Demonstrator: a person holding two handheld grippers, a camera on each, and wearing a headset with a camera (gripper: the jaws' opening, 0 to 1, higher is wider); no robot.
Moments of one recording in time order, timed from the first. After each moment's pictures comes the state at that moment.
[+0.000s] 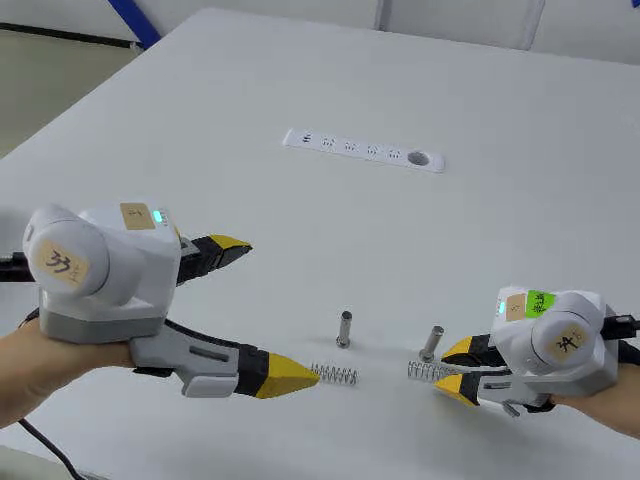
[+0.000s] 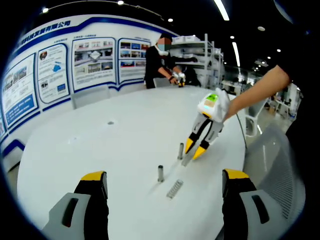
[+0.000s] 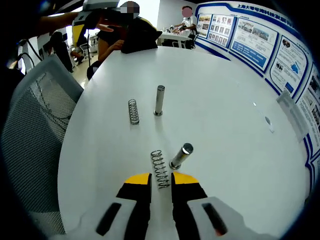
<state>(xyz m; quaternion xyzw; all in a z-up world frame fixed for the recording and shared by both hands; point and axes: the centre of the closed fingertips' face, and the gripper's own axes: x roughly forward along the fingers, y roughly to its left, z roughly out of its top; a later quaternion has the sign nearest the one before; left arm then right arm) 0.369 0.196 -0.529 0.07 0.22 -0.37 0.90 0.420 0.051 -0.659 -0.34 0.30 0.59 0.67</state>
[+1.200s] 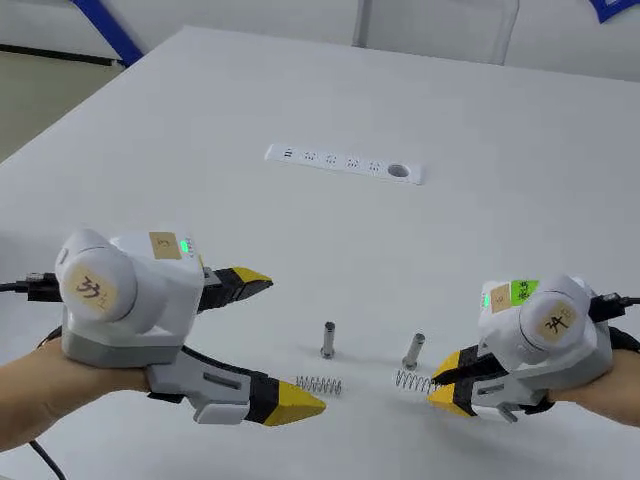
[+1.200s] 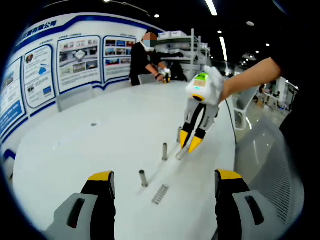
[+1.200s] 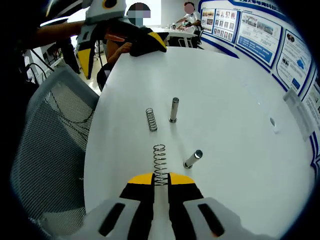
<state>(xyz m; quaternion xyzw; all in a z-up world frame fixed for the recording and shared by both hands) 0.363 0.152 -0.537 0.09 0.23 -0.43 0.87 0.386 0.046 -0.610 -0.33 0.32 0.61 0.64</state>
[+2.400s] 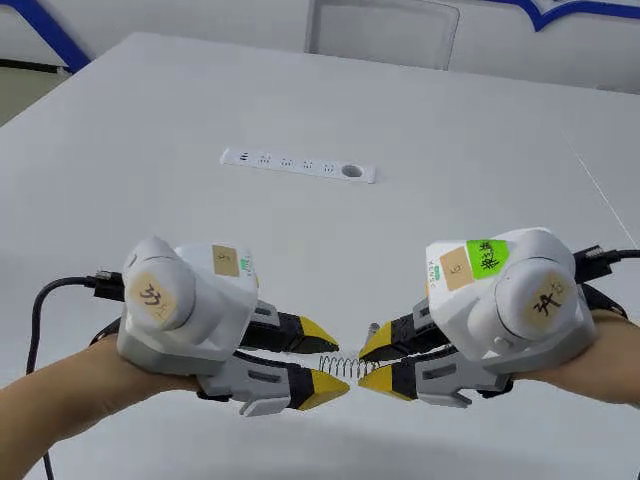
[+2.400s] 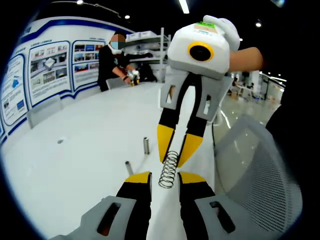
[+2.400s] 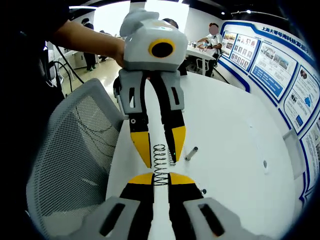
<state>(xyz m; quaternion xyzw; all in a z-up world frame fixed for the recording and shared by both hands) 0.345 0.081 -0.542 0.11 0.22 -0.53 0.81 0.340 0.084 -0.544 -0.36 0.23 0.66 0.62</state>
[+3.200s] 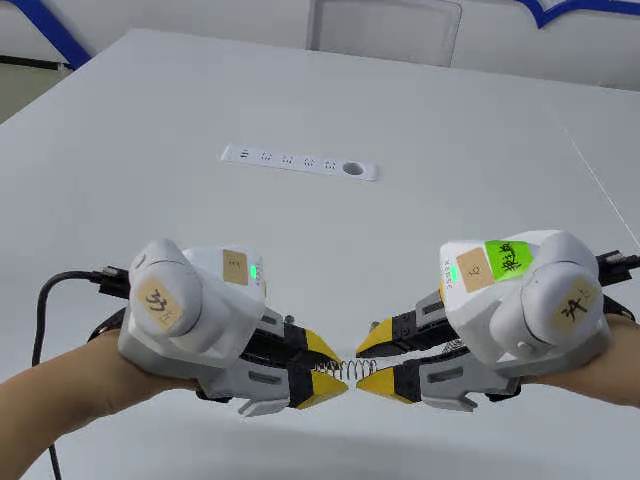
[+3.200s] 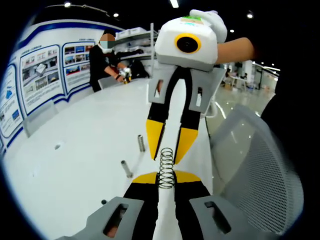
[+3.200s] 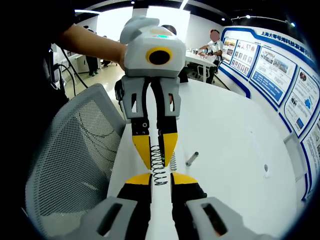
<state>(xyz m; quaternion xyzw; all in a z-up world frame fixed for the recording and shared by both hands) 0.337 0.080 -0.544 0.15 0.22 -0.56 0.79 0.339 0.083 -0.541 -0.34 0.21 0.67 0.62</state>
